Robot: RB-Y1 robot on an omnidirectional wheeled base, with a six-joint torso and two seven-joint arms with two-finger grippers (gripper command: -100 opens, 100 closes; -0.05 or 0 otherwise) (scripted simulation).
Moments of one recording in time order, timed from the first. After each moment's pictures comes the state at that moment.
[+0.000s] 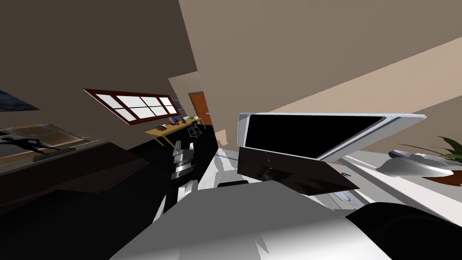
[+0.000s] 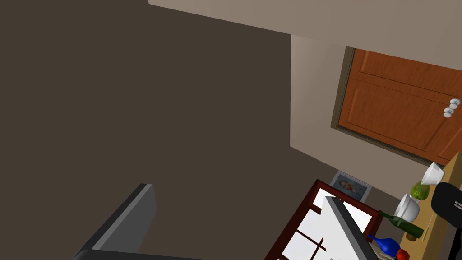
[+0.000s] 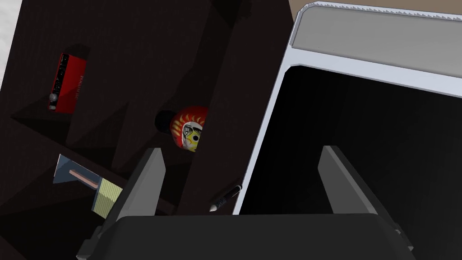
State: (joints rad) left arm 0.54 -0.02 0.06 -2.22 0.09 -0.46 0.15; right arm 0.70 -0.72 0.41 -1.48 -0.25 -0.51 -0.13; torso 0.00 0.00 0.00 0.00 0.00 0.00
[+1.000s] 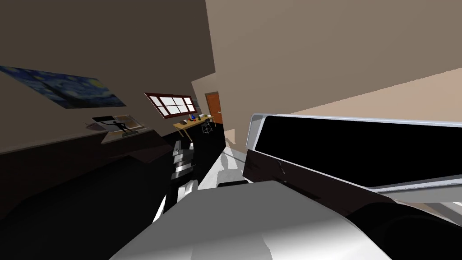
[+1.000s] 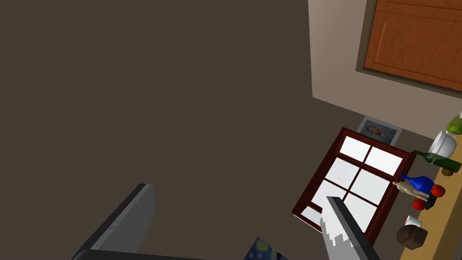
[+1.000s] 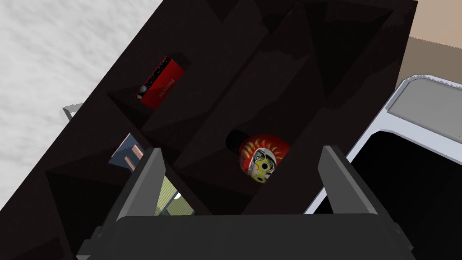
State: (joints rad) left arm 0.54 -0.02 0.06 -2.22 0.09 -0.46 0.15; right arm 0.70 -0.85 0.55 -1.22 -0.29 -0.50 -0.15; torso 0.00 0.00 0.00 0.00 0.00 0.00
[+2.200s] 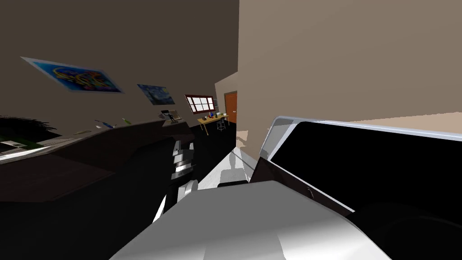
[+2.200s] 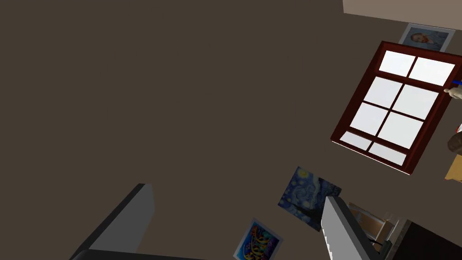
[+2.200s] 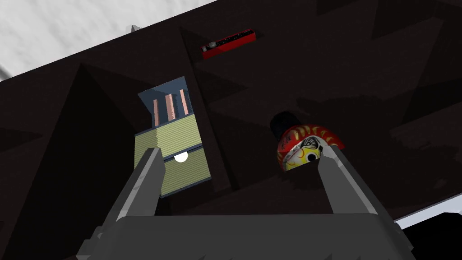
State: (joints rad) left arm 0.54 -0.02 0.06 -2.22 0.09 -0.46 0.15; right arm 0.67 -1.00 0.77 -0.91 -0.32 -0.46 -0.20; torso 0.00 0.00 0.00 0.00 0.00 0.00
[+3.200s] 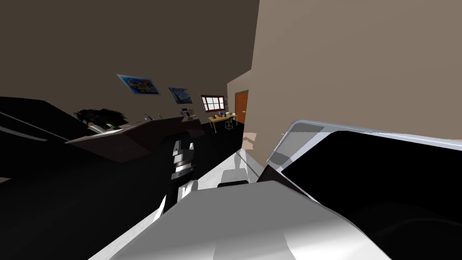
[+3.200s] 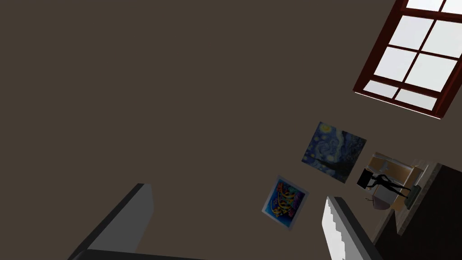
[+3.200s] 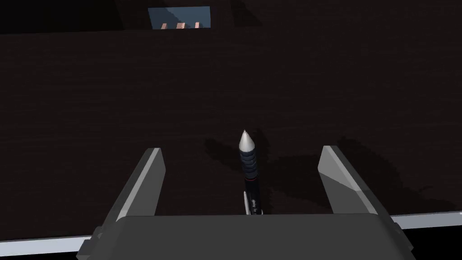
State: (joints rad) left arm 0.54 -0.02 0.06 -2.22 0.09 -0.46 0.15; right arm 0.60 -1.05 0.91 -0.71 -0.32 -0.46 -0.24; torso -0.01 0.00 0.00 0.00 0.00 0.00
